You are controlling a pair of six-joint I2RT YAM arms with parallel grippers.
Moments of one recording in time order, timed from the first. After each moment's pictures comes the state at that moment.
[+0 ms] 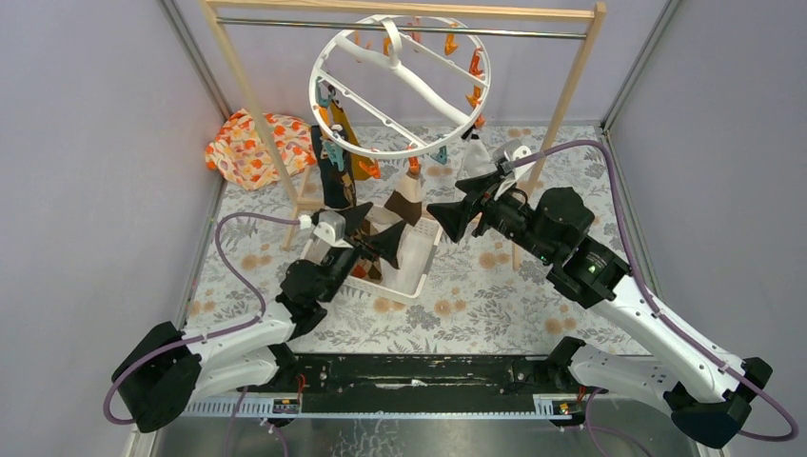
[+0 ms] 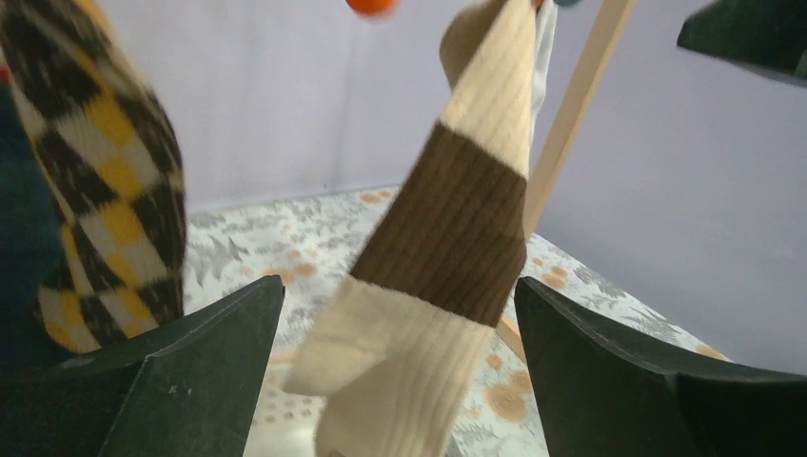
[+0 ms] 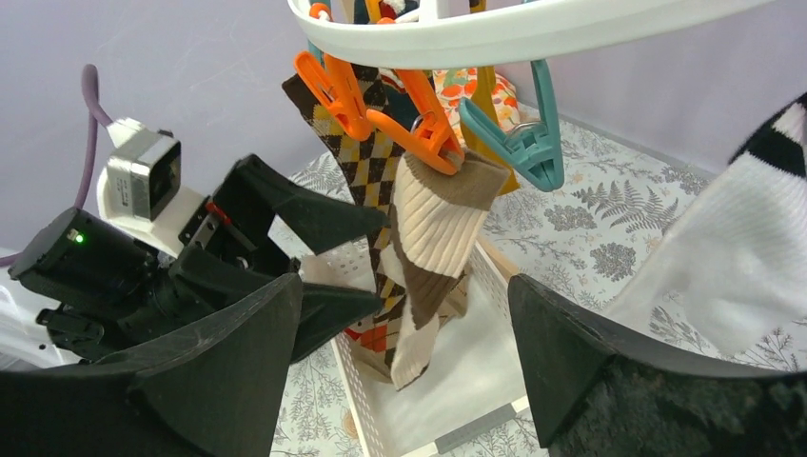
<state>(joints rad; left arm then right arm) -0.82 1.00 0.29 1.04 -0.24 -0.19 0.79 0.93 1.06 -0.12 -0.06 0.19</state>
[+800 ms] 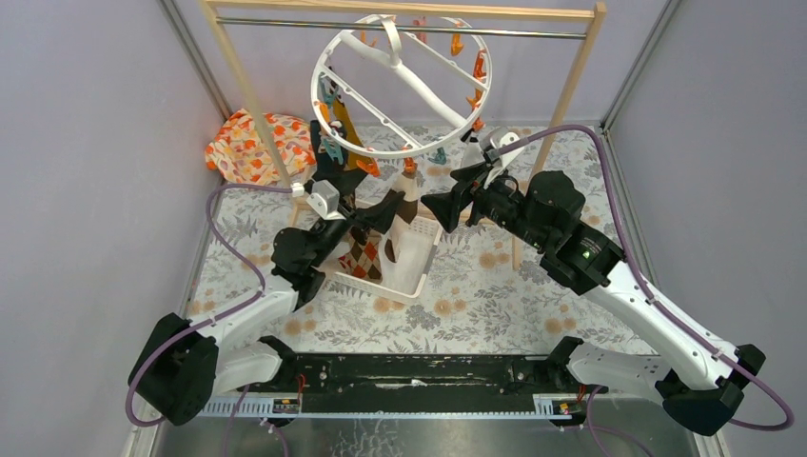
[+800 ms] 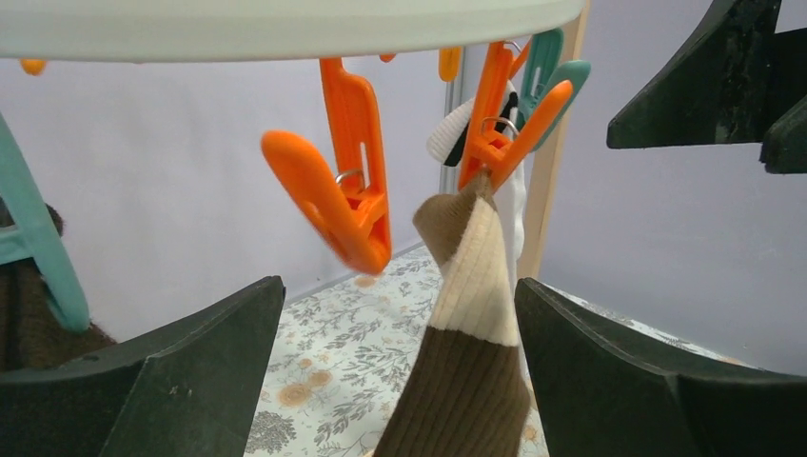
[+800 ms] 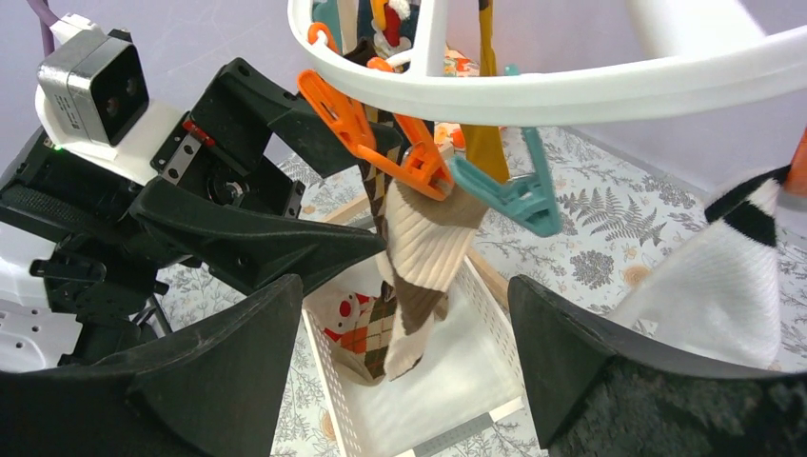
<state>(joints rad) -0.56 1.13 0.50 1.12 0.18 -0.15 0.79 1.02 1.17 -0.19 -0.07 0.13</state>
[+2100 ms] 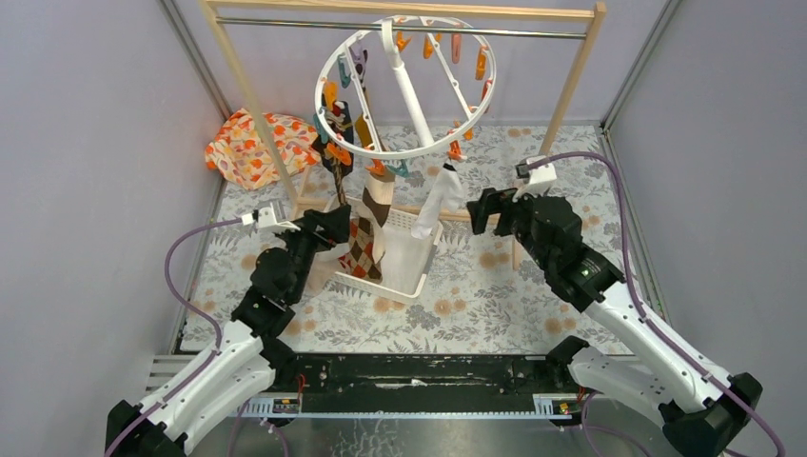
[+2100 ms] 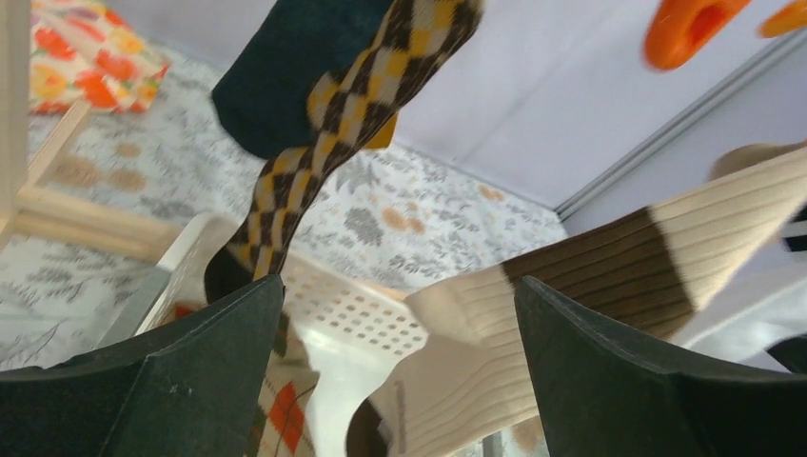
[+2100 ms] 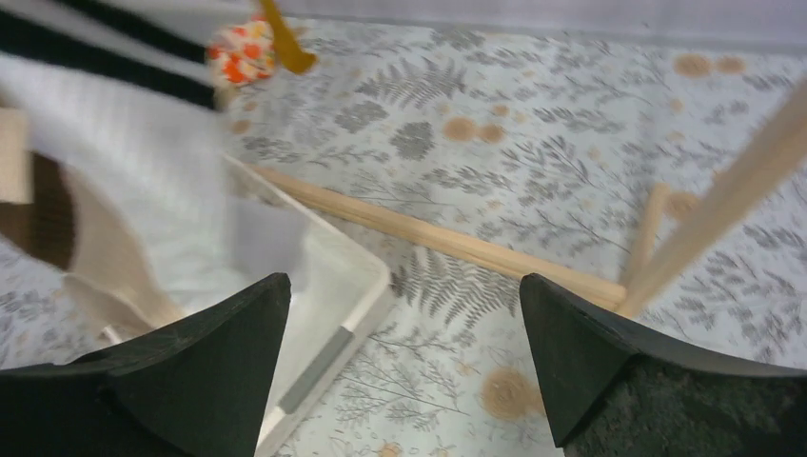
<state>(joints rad) -0.56 0.64 0.37 0.36 -0.36 -0.57 0.68 0.89 0.88 -0.20 0.25 0.23</state>
